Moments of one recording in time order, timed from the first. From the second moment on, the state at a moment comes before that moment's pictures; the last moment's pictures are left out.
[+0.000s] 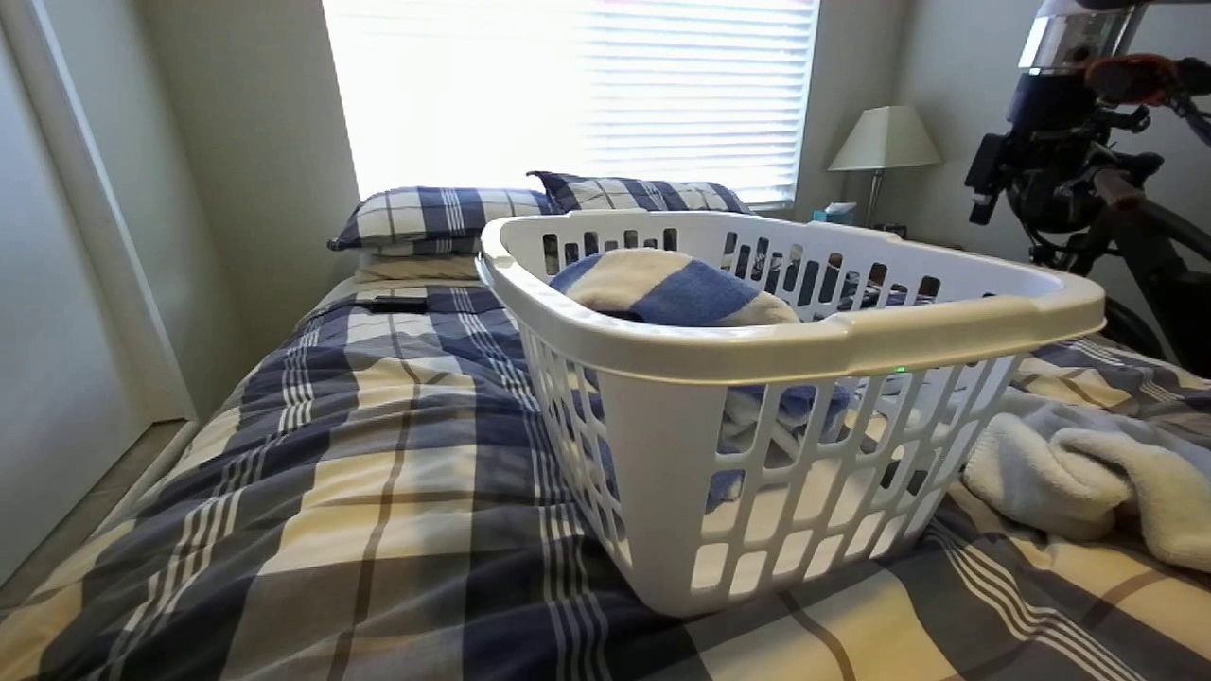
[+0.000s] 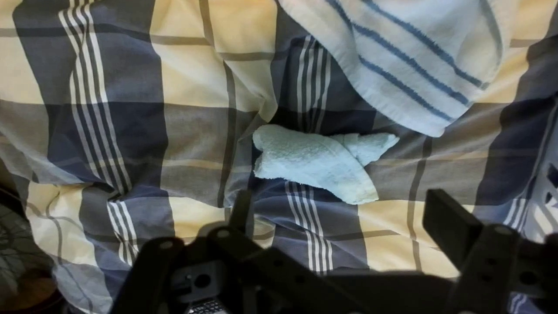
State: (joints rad) arm -0.08 0.43 -0.05 -1.78 -0.04 2.38 -0.04
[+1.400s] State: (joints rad) arm -0.14 0.85 0.00 -1.49 0.02 2.50 -0.17
